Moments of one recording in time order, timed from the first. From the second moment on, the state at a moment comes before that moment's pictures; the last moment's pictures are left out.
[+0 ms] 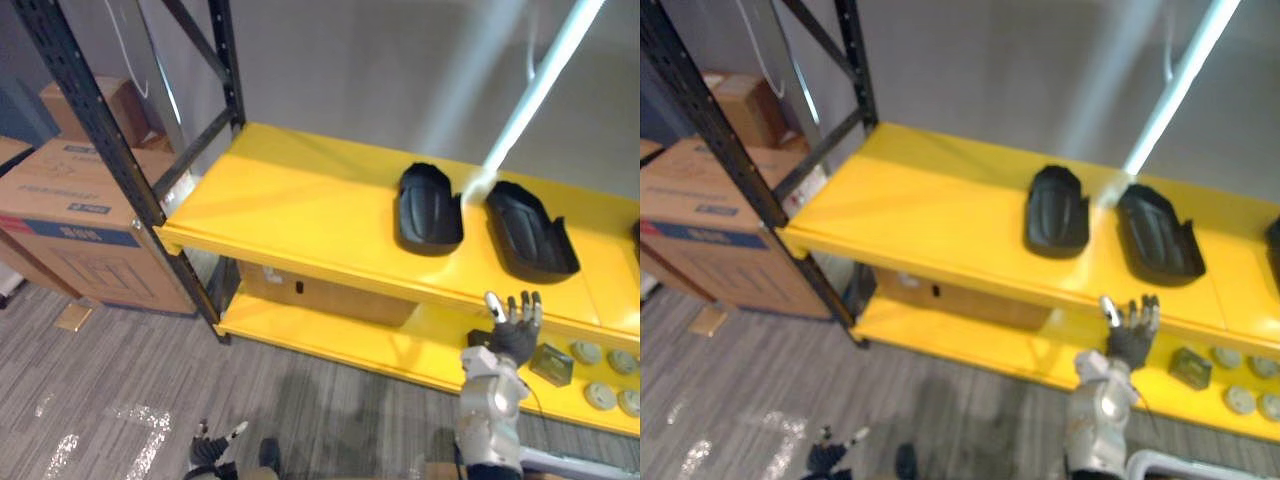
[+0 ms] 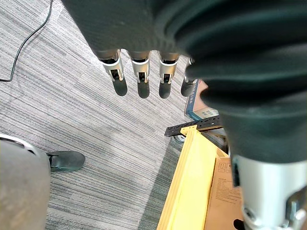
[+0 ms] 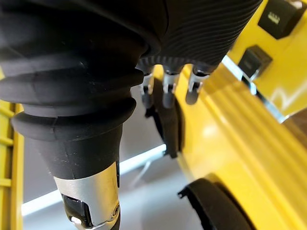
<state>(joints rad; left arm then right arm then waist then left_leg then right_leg) 0.17 0.07 0.12 0.88 -0.10 -0.16 0.25 0.02 0.03 -0.23 0.14 0.50 -0.33 -0.36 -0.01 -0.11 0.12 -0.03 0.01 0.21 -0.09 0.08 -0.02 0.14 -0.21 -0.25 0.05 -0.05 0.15</state>
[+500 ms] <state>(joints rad) 0.18 0.10 0.11 0.88 -0.10 -0.13 0.23 -0.01 0.01 -0.33 0.05 0.46 -0.35 -0.59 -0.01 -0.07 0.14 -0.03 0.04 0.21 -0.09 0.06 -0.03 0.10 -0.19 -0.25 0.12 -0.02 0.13</state>
